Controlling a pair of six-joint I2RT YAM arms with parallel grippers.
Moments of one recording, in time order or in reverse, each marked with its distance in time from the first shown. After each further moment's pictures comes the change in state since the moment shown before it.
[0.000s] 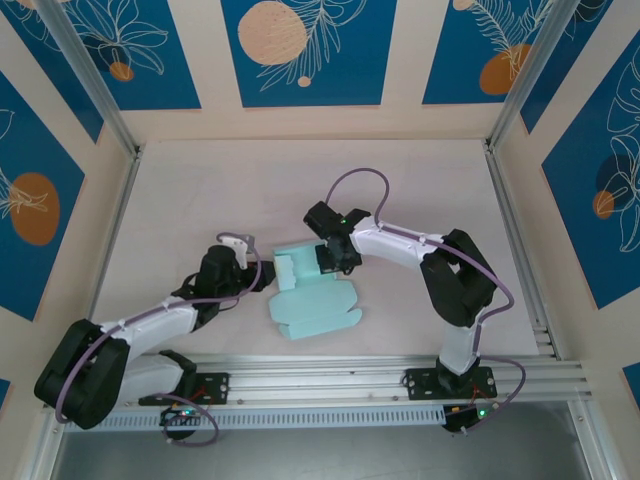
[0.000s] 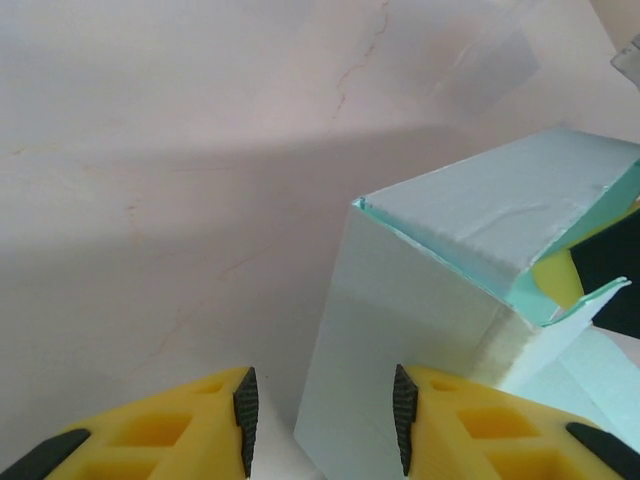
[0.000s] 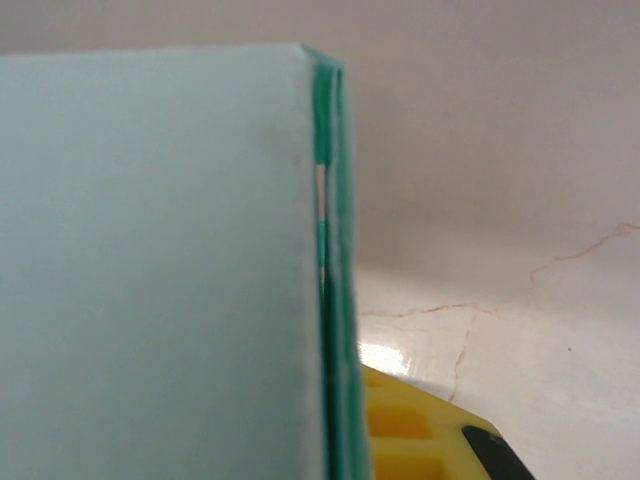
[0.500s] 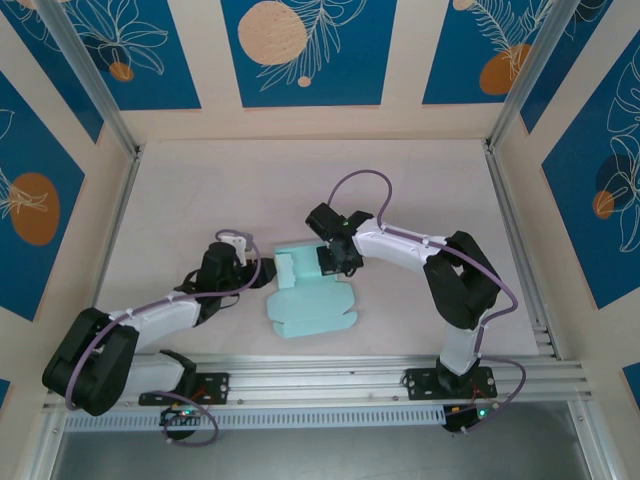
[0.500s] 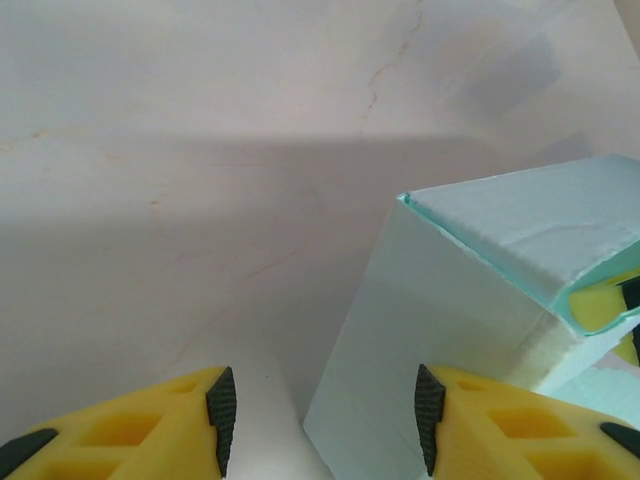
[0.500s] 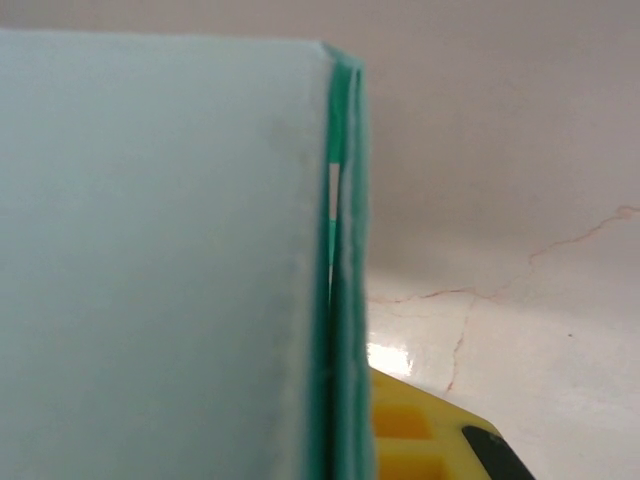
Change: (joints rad) left arm 0.025 0.088 0.019 0.039 0.013 -0.044; right arm 0.000 -0.029 -0.036 0.013 -0.005 0.008
